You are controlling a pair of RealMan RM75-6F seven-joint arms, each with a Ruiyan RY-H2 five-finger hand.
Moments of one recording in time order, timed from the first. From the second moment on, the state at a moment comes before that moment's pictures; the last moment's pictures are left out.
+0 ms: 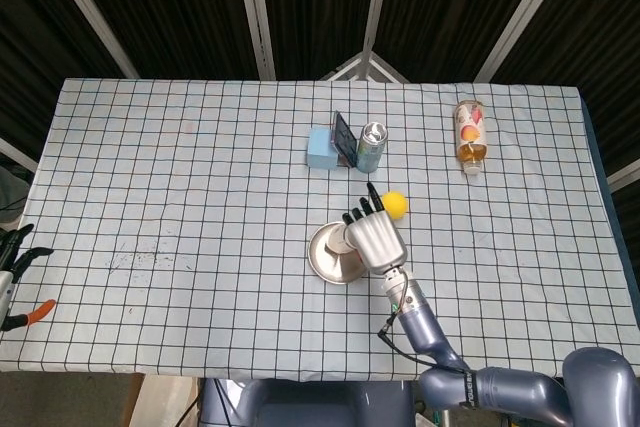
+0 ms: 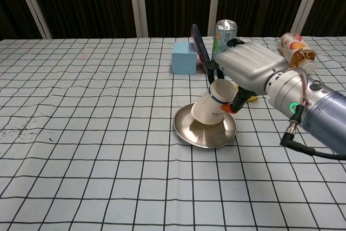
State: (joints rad) left arm -0.09 -1.02 0.00 -1.60 1.51 1.43 -0.08; right arm 0.71 -1.74 0.20 -1.49 -1.14 1.17 -0.84
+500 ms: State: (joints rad) left arm -0.09 -1.03 0.01 -1.61 1.51 1.43 -0.04; right arm 0.68 -1.52 0.16 -1.78 -1.08 1.15 -0.91
